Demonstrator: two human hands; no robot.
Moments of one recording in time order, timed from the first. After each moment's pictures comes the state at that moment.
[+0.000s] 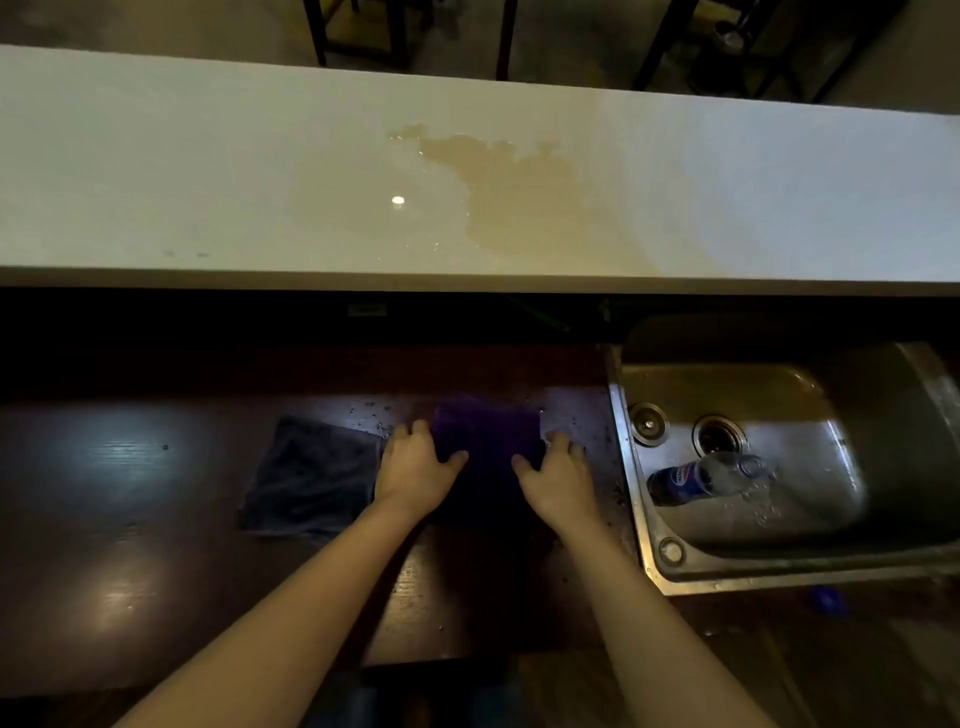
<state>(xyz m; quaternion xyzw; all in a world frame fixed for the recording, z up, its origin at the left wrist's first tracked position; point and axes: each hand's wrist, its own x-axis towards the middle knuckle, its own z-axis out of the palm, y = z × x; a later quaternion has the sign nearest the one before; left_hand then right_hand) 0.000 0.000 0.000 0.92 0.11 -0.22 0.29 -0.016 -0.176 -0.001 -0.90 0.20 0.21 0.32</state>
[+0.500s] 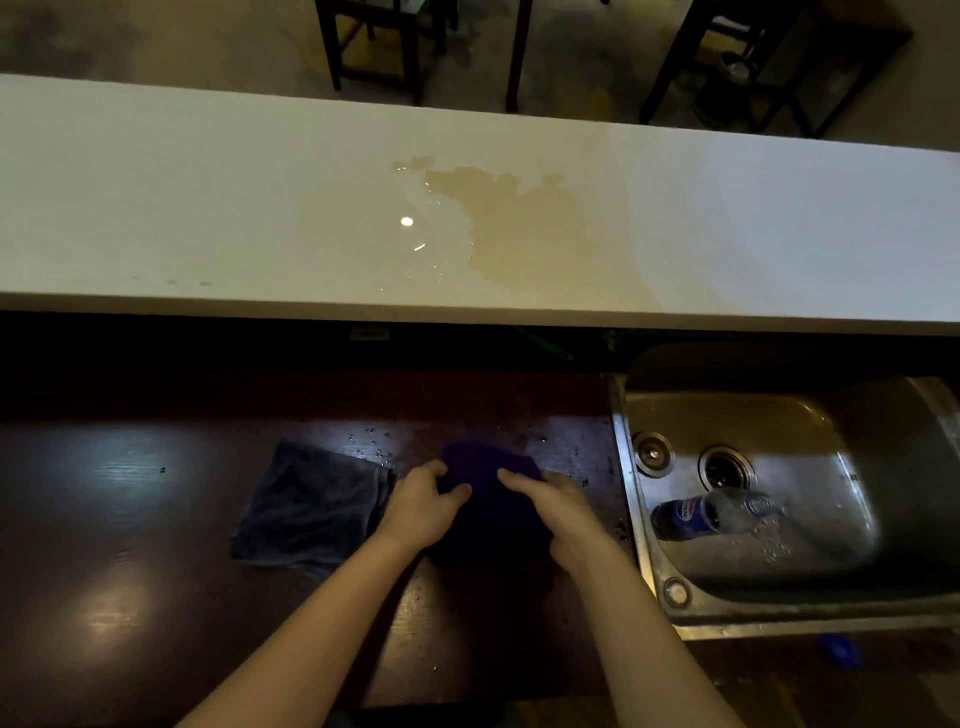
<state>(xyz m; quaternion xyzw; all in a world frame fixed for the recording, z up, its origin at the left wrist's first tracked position) 0.002 0.001 -0.014 0.82 0.15 -0.26 0.48 -0.004 -0.175 0.013 -0.59 0.36 0.28 0.67</state>
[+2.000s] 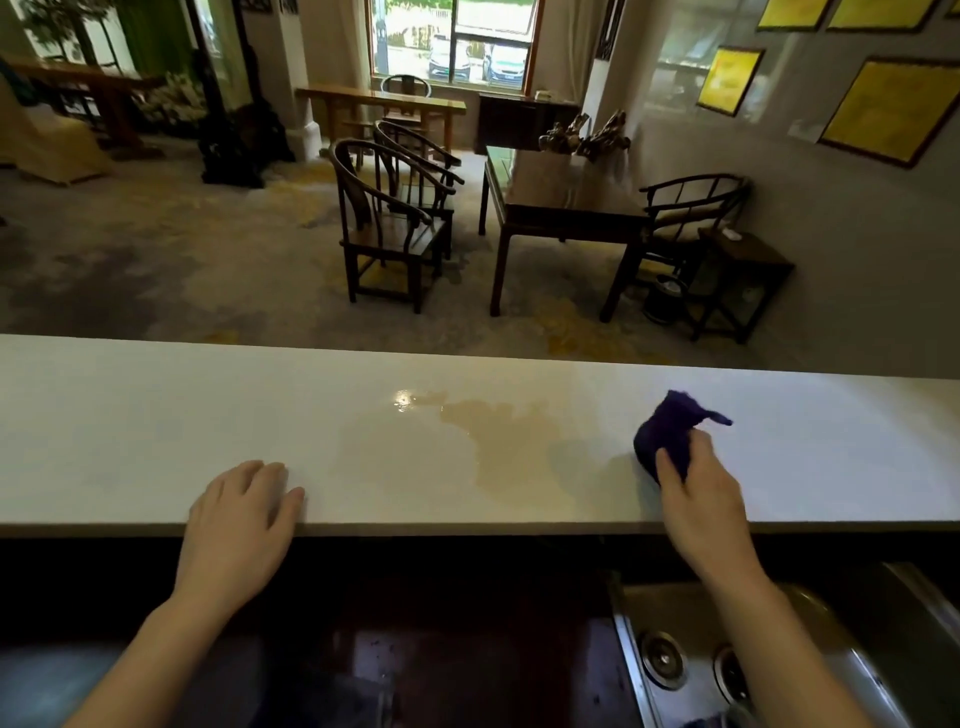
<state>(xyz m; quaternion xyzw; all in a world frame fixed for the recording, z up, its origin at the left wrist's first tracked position) 0.107 0.176 0.150 0.97 0.10 0.10 0.18 0.116 -0.264 0.204 -0.91 0.07 -0.19 0.36</state>
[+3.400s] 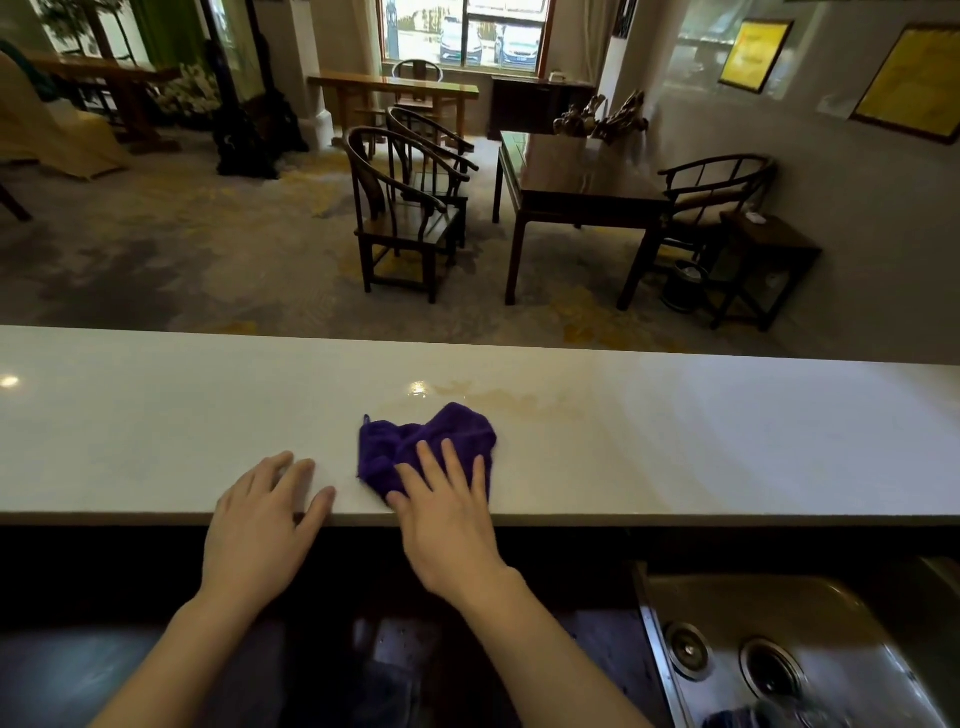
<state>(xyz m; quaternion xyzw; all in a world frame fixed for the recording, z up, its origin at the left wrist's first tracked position) 0.102 0.182 0.147 0.98 0.08 0.09 0.16 0.124 -0.017 0.143 -0.97 -0.17 -0.01 0.17</state>
